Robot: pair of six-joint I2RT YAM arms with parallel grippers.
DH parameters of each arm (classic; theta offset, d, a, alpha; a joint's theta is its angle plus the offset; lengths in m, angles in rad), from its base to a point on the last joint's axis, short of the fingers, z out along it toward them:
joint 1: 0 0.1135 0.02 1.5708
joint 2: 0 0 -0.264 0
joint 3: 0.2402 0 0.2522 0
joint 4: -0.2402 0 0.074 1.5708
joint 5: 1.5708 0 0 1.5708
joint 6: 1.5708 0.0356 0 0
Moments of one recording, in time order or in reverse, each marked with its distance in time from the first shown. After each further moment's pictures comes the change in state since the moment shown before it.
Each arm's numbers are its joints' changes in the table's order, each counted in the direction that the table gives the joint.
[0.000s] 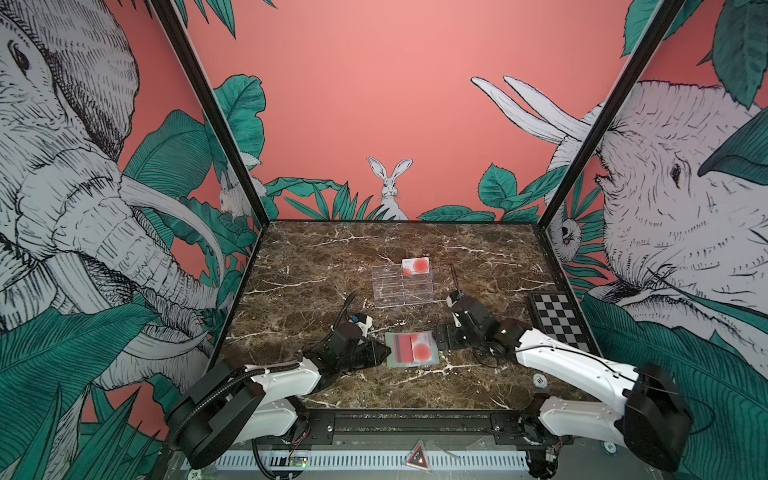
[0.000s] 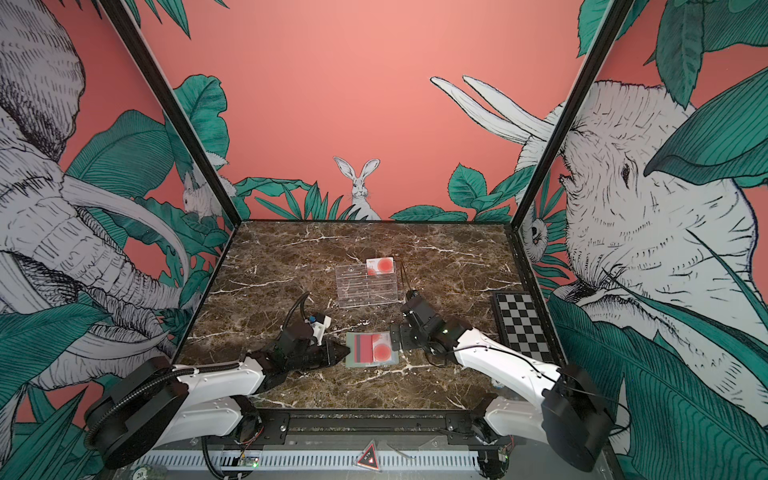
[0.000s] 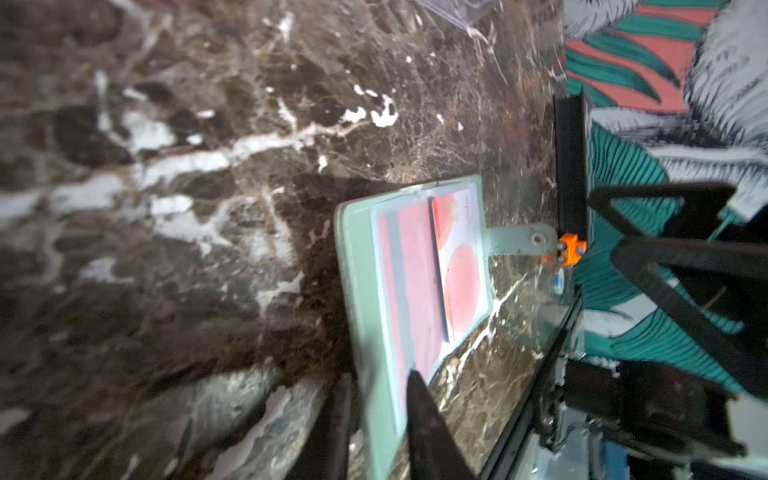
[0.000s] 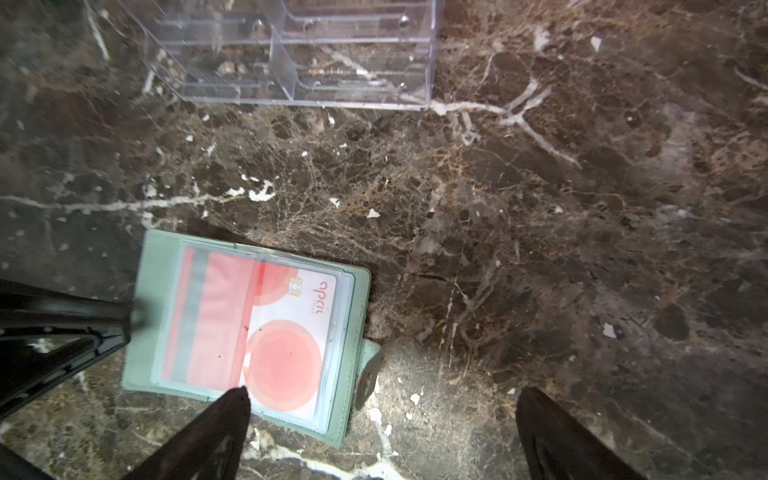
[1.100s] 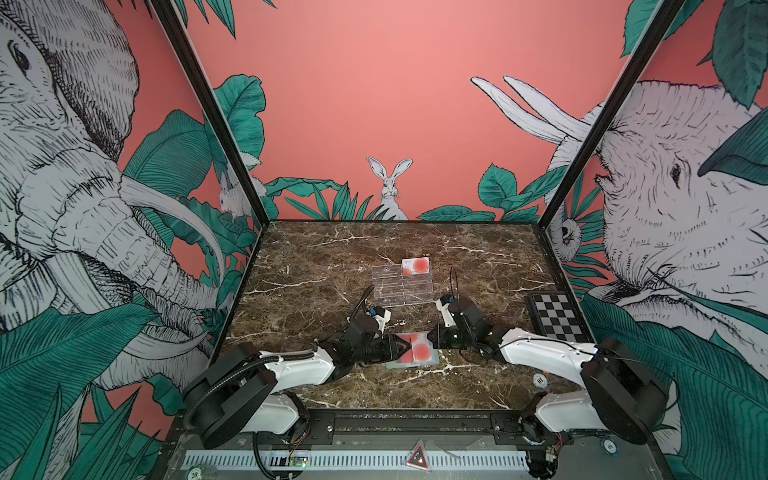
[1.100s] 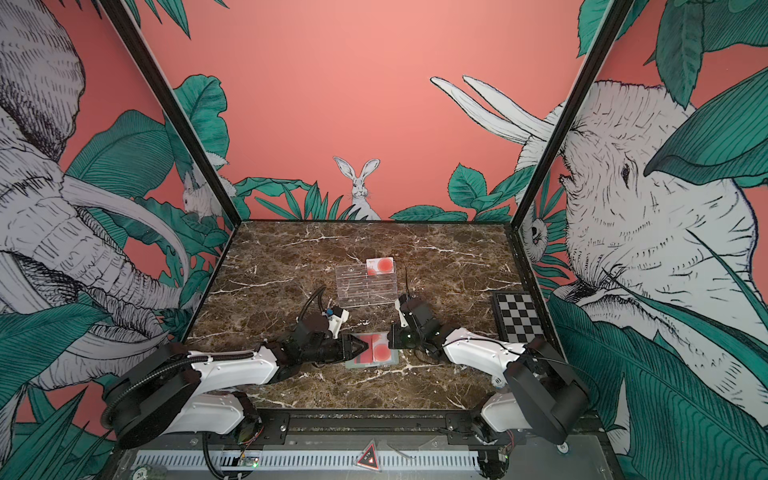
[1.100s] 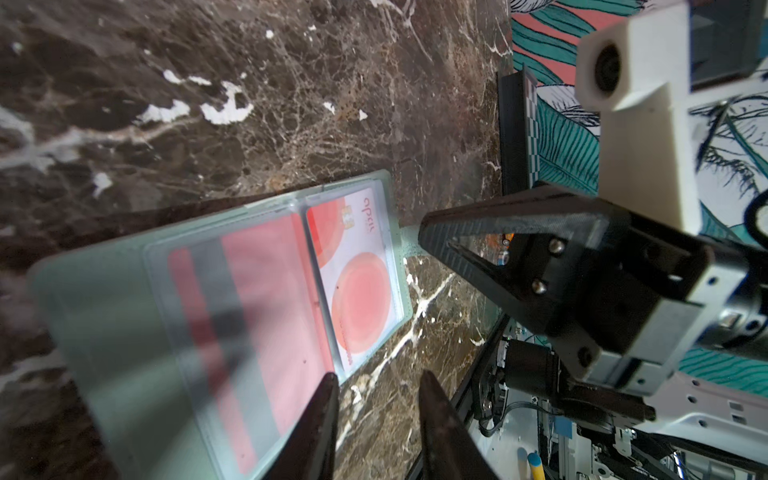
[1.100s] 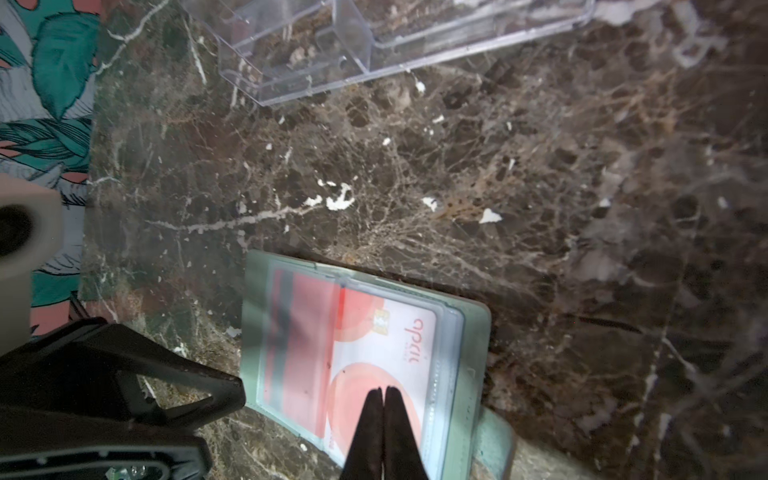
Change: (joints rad) left arm -0.101 -0.163 0.143 0.100 0.045 -0.098; right arm -0.035 -0.254 -0.086 0.386 -0.300 0.158
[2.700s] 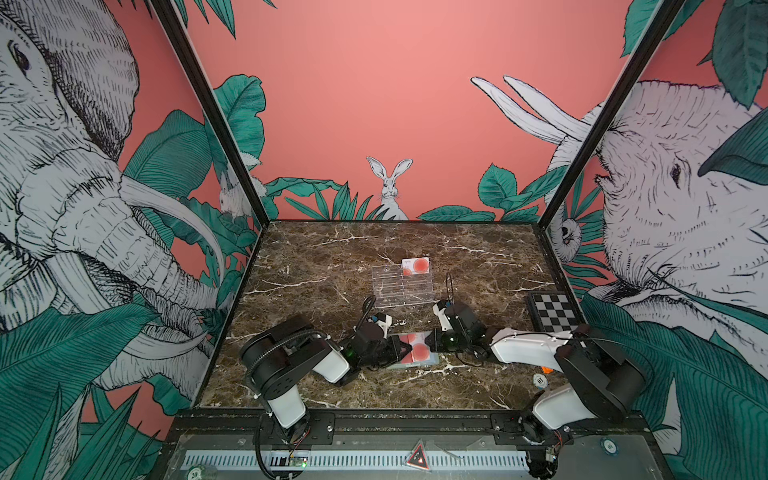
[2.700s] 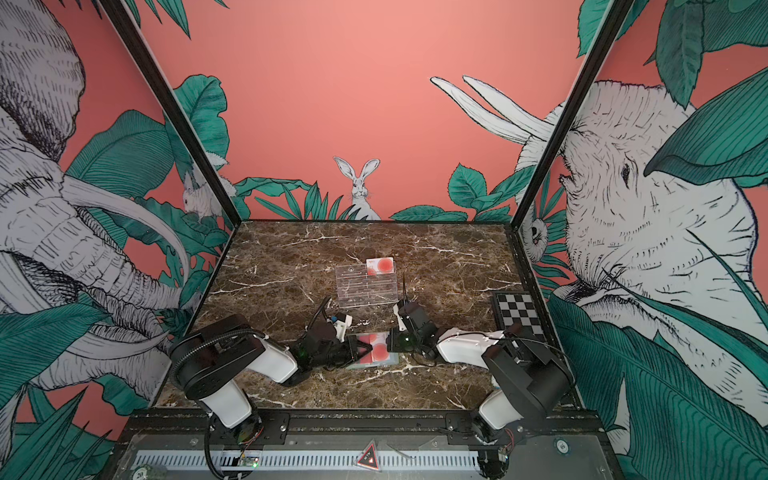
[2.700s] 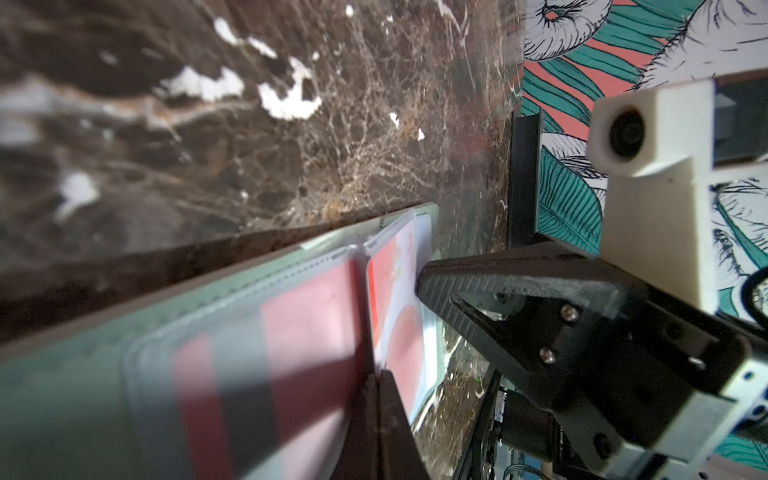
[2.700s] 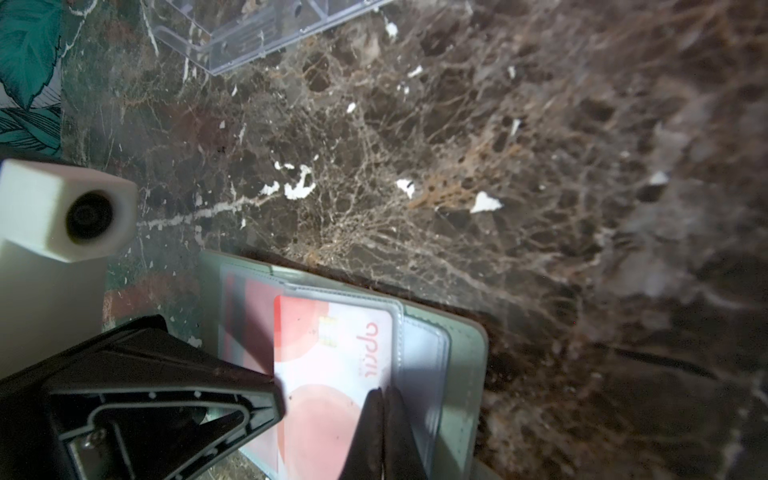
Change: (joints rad) left arm -0.028 -0.327 -0.057 0.458 -0.055 -0.169; right arm 0.000 -0.106 -0.041 0.141 -0.032 0.011
